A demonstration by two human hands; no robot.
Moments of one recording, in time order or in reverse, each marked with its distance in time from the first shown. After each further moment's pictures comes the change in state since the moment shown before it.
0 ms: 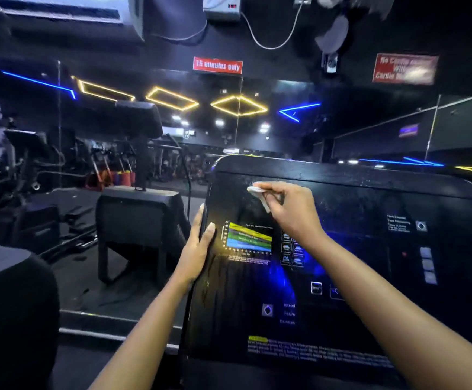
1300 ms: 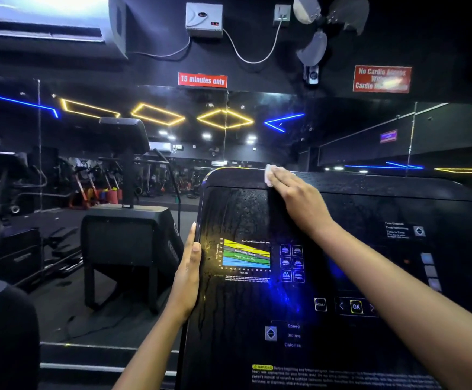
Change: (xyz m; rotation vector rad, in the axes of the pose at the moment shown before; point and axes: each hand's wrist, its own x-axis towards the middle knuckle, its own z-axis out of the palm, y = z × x) left_hand -0.004 -0.001 0.002 -0.073 -0.009 0.065; right_hand 0.045 0.065 -0.001 -0.658 0.045 -0.406
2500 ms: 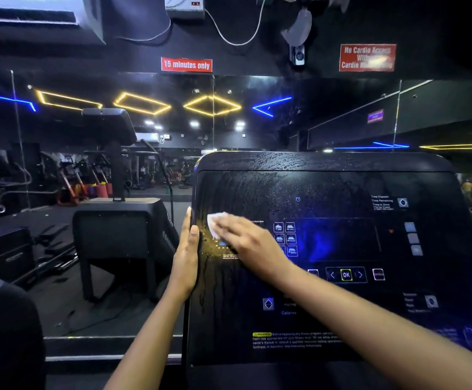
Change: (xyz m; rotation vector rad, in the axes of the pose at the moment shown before) left_hand 0.004 -0.006 0.000 0.067 0.046 0.035; right_hand -0.069 -0.108 0.013 0.275 -0.022 -0.176
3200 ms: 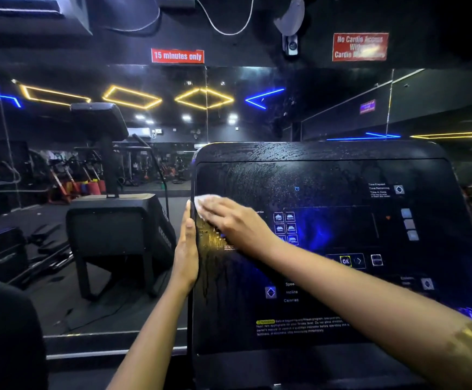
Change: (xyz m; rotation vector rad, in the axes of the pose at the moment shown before) left_hand -0.002 -0.001 -0.001 -0.072 -0.022 0.006; right_hand 0.031 0.000 0.009 -0.022 -0.025 -0.083
